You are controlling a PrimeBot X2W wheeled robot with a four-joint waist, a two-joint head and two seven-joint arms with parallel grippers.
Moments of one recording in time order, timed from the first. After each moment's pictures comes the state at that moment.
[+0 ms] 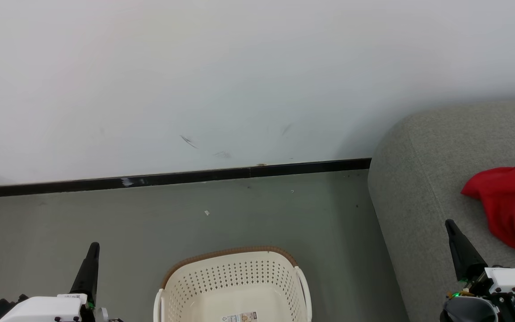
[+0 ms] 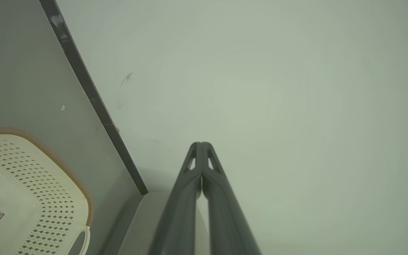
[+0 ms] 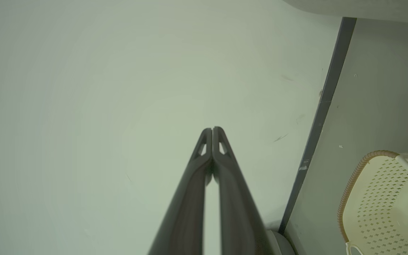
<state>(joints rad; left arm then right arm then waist) -0.06 0.03 0.08 0.23 -1.60 -0.09 0.11 -0.07 -0.12 -0.02 0.27 1.70 0.12 0.02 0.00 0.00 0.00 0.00</state>
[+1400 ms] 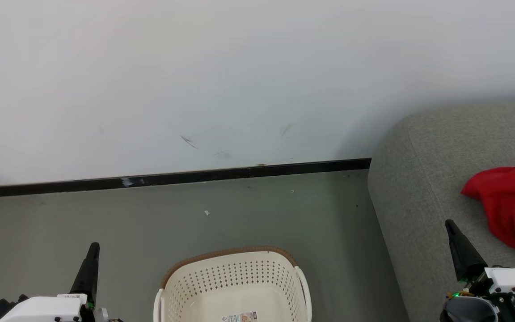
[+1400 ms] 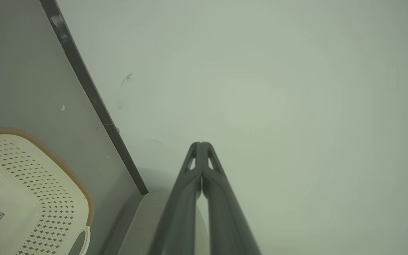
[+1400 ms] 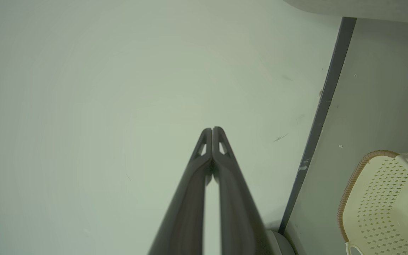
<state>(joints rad) -0.06 0.03 0.08 0.23 -1.60 -0.09 0.11 -0.07 -0.12 -0.02 0.27 1.70 0.12 0.02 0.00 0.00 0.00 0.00</state>
